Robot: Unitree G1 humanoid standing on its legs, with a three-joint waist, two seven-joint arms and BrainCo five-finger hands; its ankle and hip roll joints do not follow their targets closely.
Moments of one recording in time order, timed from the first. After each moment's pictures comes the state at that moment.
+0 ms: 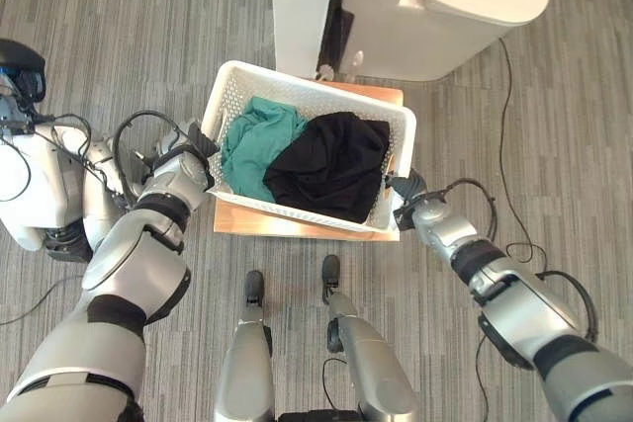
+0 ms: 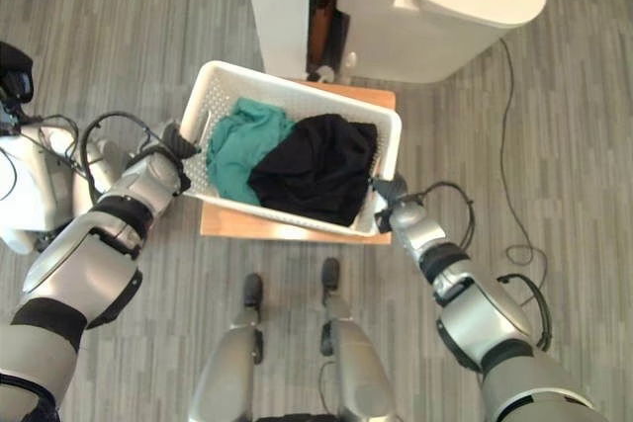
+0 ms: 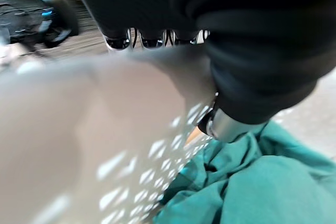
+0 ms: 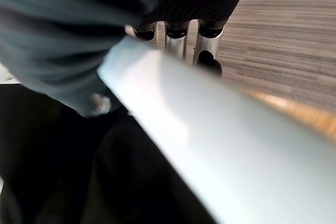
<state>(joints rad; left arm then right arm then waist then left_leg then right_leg) -1.15 0.52 -0.72 1.20 0.06 0.15 0.22 -0.83 -0.45 0.66 0.84 0.49 0.16 -0.25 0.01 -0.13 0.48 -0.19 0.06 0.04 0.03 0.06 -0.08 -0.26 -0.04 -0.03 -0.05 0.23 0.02</state>
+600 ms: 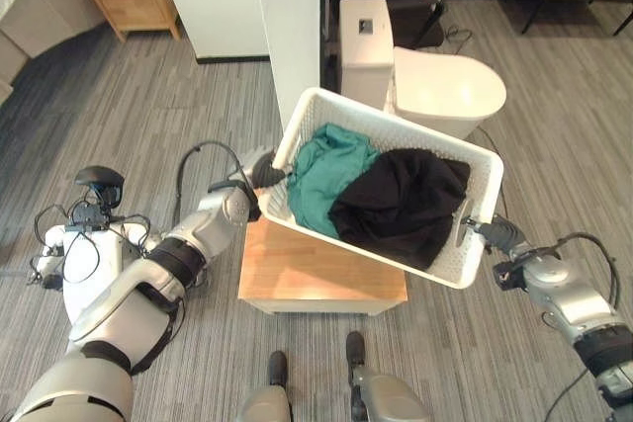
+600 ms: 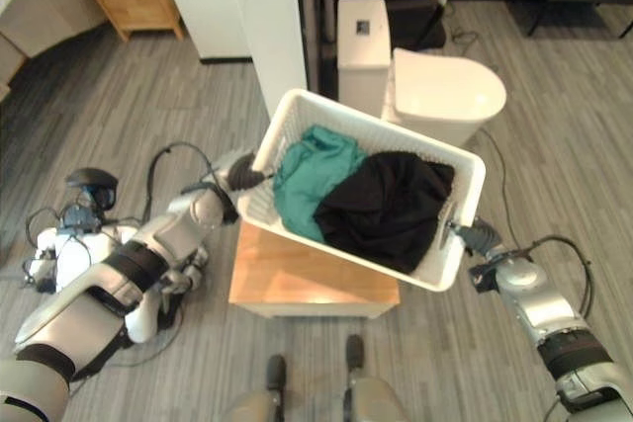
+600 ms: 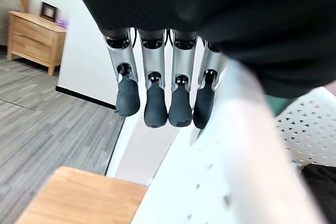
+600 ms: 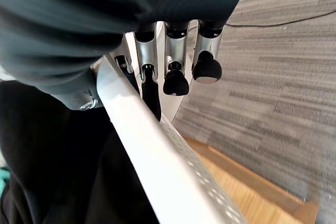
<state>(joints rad) -0.85 0.54 -0.73 0.60 0.20 0.11 0.12 -0.27 -0.86 0.30 0.38 0.43 0.17 0.01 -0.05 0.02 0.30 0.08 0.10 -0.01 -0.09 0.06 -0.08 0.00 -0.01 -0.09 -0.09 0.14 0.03</state>
